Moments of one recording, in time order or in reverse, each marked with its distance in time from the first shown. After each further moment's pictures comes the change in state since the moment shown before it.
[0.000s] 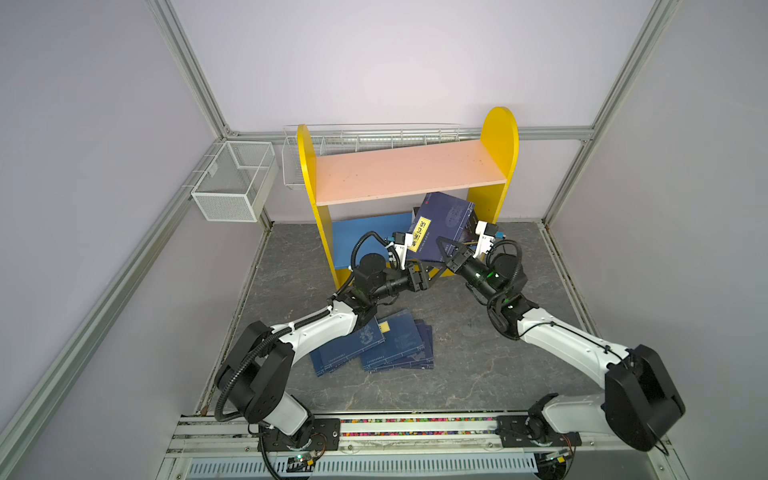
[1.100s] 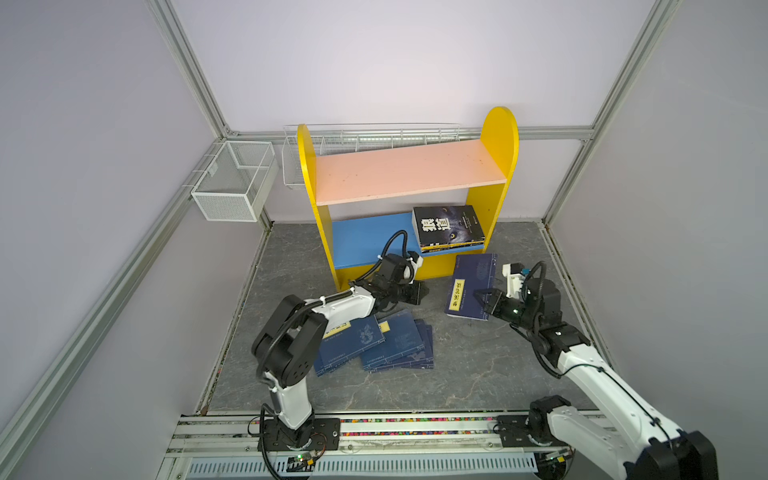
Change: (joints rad) left arm 0.010 0.177 0.153 -0.548 -0.140 0.368; right arm -0.303 -0.431 -0.232 -0.774 -0.232 -0.238
